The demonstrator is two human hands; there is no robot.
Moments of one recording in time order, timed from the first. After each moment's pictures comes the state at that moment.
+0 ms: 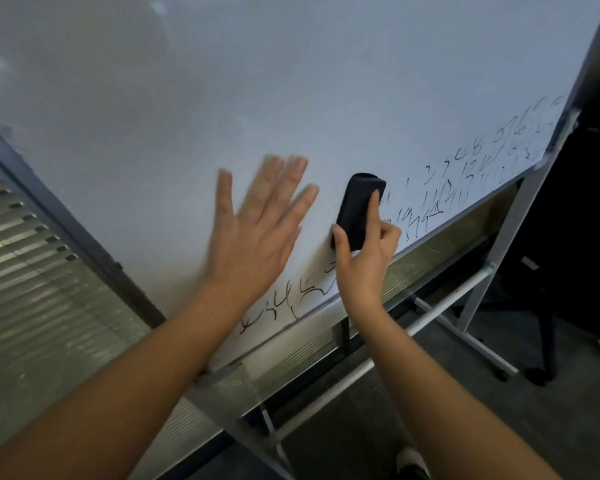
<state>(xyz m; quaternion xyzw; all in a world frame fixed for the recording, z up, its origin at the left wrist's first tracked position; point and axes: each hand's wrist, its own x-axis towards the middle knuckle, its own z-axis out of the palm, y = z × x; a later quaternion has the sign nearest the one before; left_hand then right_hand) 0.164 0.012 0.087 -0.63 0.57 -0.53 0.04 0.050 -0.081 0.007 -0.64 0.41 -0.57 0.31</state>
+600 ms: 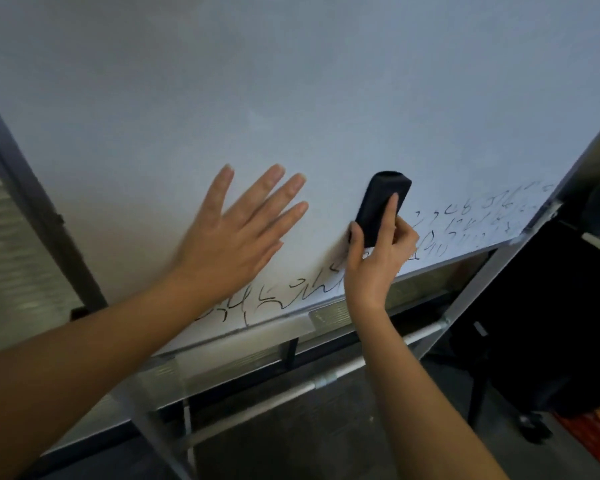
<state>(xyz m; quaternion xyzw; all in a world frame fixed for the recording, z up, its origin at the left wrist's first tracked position) 0.170 -0.006 0.066 -0.59 0.56 -0.57 0.07 0.020 -0.153 0.020 -0.70 0.35 -0.60 0.15</state>
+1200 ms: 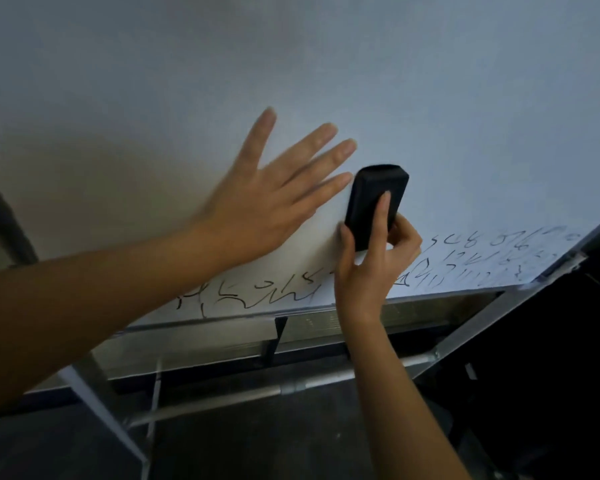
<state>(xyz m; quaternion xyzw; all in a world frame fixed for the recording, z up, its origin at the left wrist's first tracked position) 0.144 -0.085 0.095 -0.60 0.55 -0.59 0.04 0.008 -0.200 0.032 -0.76 0.25 -0.59 0.10</state>
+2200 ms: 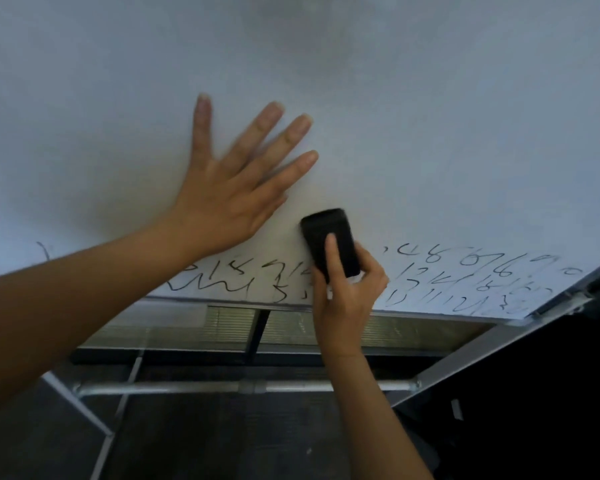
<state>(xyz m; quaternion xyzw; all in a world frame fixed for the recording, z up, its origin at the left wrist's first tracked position) 0.100 -0.141 0.075 -0.67 0.47 -0.58 -0.05 -0.060 -0.270 -0.004 -0.84 0.16 -0.51 0.12</state>
